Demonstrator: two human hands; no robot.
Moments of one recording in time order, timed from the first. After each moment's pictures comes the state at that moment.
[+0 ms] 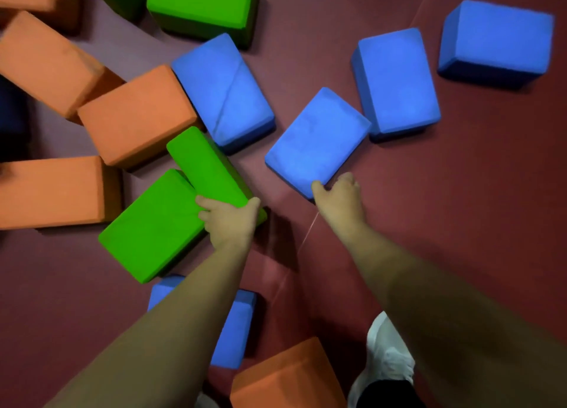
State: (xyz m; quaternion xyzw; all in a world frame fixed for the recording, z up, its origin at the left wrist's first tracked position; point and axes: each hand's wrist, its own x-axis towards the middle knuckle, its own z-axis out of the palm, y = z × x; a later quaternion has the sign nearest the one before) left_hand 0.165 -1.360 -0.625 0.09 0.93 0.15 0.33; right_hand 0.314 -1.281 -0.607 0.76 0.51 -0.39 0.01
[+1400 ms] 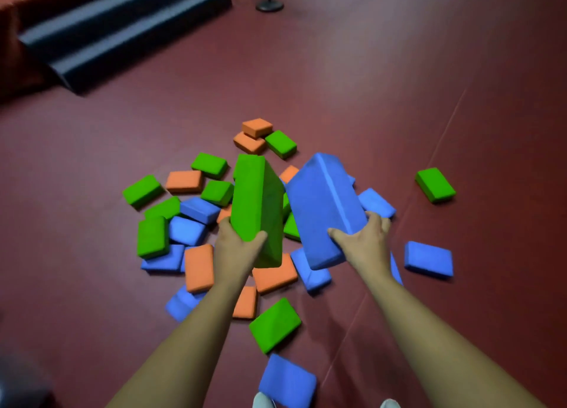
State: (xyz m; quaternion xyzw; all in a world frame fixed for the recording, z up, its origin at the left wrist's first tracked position) left_hand -0.041 -1.408 0.143 0.26 0.85 0.40 0.23; right_hand 0.163 -1.298 0.139 0.65 0.62 -0.34 -0.26
